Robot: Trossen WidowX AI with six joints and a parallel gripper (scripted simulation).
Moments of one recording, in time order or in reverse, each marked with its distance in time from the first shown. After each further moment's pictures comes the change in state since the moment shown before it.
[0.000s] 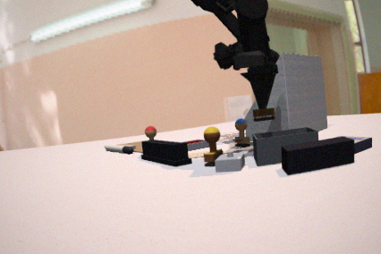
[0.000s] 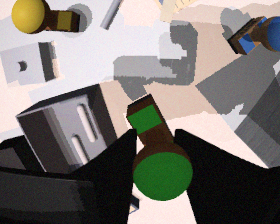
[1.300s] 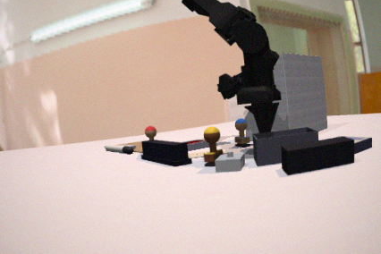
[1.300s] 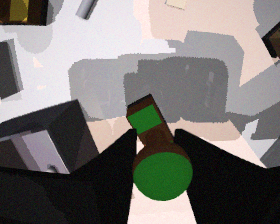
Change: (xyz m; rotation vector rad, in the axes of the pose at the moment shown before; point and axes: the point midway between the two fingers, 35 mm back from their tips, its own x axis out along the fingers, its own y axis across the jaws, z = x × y) arm 0.060 -0.003 0.001 0.000 -0.003 -0.007
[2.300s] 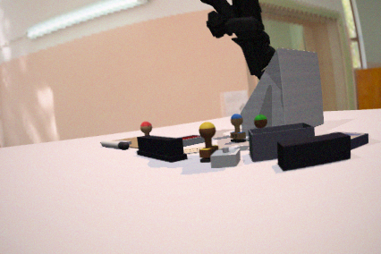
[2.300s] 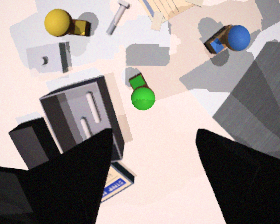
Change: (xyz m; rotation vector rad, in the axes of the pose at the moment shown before) arm -0.117 0.000 -0.001 -0.017 -0.004 -0.003
